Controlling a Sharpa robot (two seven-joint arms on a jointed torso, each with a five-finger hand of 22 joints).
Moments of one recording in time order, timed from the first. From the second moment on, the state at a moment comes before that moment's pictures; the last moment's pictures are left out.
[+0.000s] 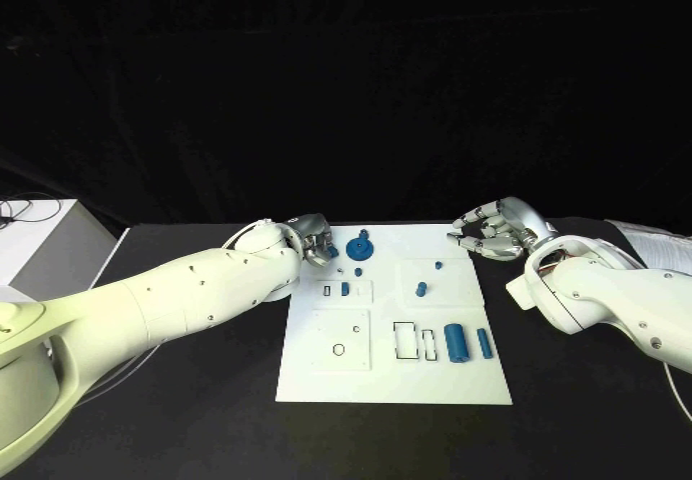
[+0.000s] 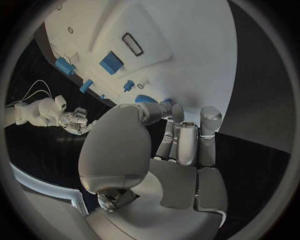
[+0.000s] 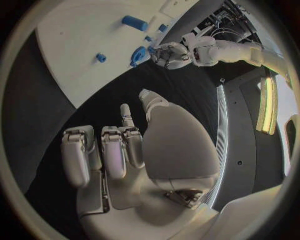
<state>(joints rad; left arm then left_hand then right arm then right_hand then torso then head) 1.19 -0.53 0.04 1.09 -1.41 -0.22 -0.33 1.31 -0.19 0.95 0.10 0.05 0.80 0.12 0.67 0.26 0.85 0.04 1.21 0.48 1.41 -0.01 1.49 1.25 0.15 1.11 0.09 1.25 1.09 1.29 -0.84 -0.10 1.45 -0.91 -0.57 -0.05 1.35 -0.19 0.24 0.28 0.29 0.96 0.15 0.17 0.27 1.47 0.06 1.52 1.31 1.47 -0.01 1.57 1.31 0.01 1.47 0.10 1.54 1.31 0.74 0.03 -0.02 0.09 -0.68</state>
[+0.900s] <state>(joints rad) 1.17 -0.60 0.04 1.15 -1.42 -0.32 -0.19 1.29 -0.20 0.96 0.07 0.05 0.81 0.12 0.67 0.26 0.86 0.04 1.21 0.47 1.42 -0.02 1.49 1.27 0.14 1.12 0.09 1.25 1.10 1.29 -0.85 -0.10 1.45 -0.91 -0.57 -0.05 1.35 -0.19 0.24 0.29 0.29 0.96 0.15 0.17 0.27 1.47 0.06 1.52 1.31 1.47 -0.01 1.57 1.31 0.01 1.47 0.10 1.54 1.31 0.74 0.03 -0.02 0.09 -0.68</state>
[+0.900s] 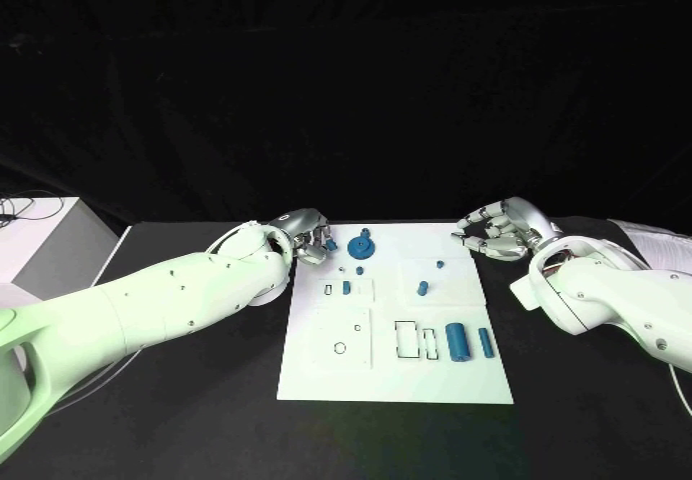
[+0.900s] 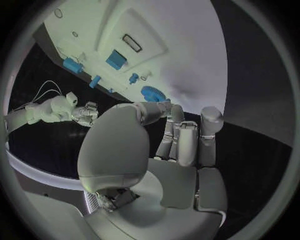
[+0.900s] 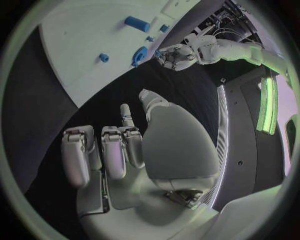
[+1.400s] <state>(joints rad) 1.17 -0.61 0.00 1.11 -1.53 -0.32 -0.19 1.28 -0.20 0.97 0.07 0.05 0.82 0.11 0.67 0.26 0.88 0.03 1.21 0.47 1.43 -0.02 1.50 1.29 0.14 1.13 0.09 1.27 1.11 1.29 -0.85 -0.10 1.45 -0.91 -0.57 -0.05 1.35 -0.19 0.24 0.29 0.29 0.96 0.15 0.17 0.27 1.47 0.06 1.52 1.31 1.47 -0.01 1.57 1.31 0.01 1.47 0.10 1.54 1.31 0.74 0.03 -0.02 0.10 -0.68</state>
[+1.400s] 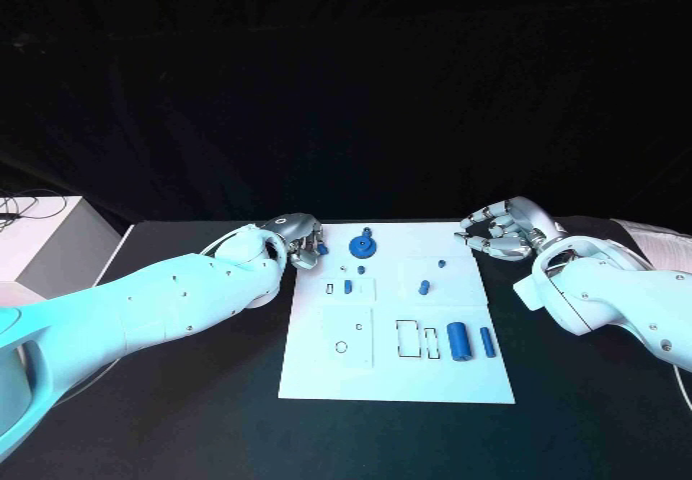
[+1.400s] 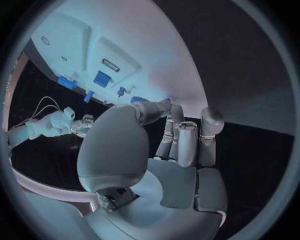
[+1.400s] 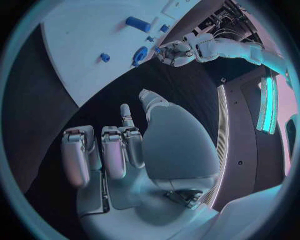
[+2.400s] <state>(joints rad) 1.17 -0.61 -0.01 1.11 -1.62 -0.35 -0.19 1.27 -0.22 0.97 0.06 0.05 0.84 0.11 0.67 0.26 0.88 0.03 1.18 0.46 1.43 -0.02 1.50 1.28 0.14 1.13 0.08 1.27 1.11 1.29 -0.85 -0.10 1.45 -0.91 -0.57 -0.05 1.35 -0.19 0.24 0.29 0.29 0.96 0.15 0.17 0.27 1.47 0.06 1.52 1.31 1.47 -0.01 1.57 1.31 0.01 1.47 0.10 1.54 1.31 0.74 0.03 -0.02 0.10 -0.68</state>
